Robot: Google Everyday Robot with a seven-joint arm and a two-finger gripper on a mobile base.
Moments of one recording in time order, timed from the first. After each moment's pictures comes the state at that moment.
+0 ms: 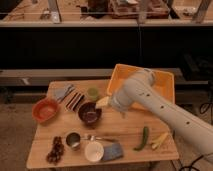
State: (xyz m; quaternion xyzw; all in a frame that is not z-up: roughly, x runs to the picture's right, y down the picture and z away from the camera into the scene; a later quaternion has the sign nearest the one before) arm 0.005 0.097 0.688 -0.07 -0.31 -0.54 0.78
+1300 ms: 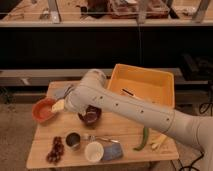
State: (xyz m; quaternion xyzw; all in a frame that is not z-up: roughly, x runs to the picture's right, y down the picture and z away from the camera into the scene) arm -0.179 0.090 0.680 0.02 -0.34 -0.66 0.67
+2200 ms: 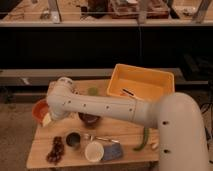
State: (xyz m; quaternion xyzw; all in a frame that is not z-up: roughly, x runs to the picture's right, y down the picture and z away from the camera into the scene) arm -0.238 0.158 0.747 -0.03 -0.33 -0.77 0.54
